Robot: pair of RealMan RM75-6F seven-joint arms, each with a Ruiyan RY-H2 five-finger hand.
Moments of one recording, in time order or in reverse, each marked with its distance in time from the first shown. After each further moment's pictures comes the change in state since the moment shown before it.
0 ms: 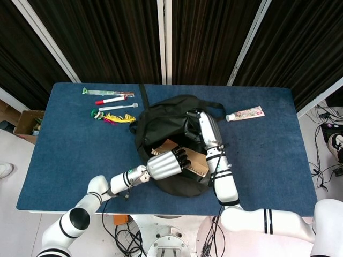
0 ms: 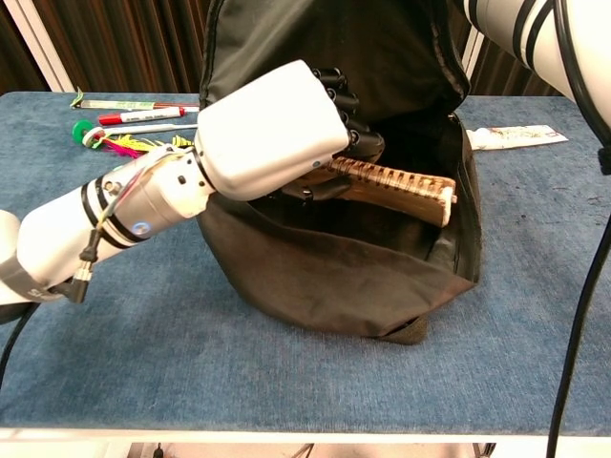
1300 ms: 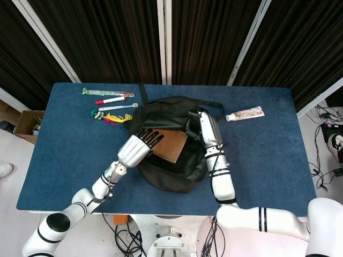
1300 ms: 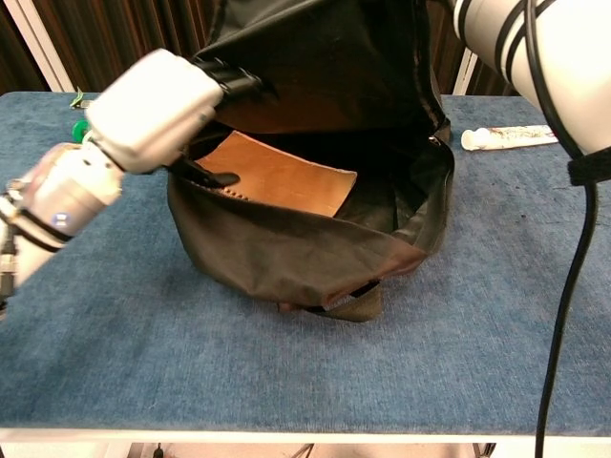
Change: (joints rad) left arm 0.212 0.127 -0.066 -0.230 -0.184 -0.005 -0.029; right arm 0.016 -0.035 -0.006 0.069 0.035 0.023 -0.019
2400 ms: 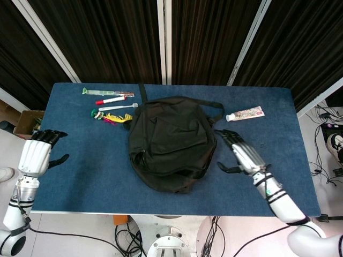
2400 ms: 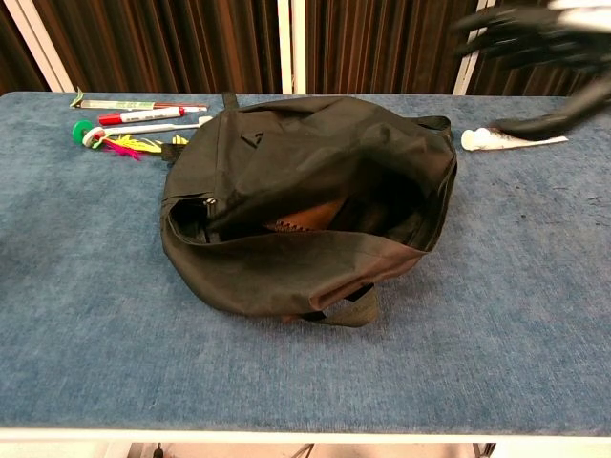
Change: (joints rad) left arm 0.419 0.747 0.015 -0.795 -0.188 0.006 0.017; right arm -0.294 0.634 -0.373 -0.157 -0.525 -0.263 0.357
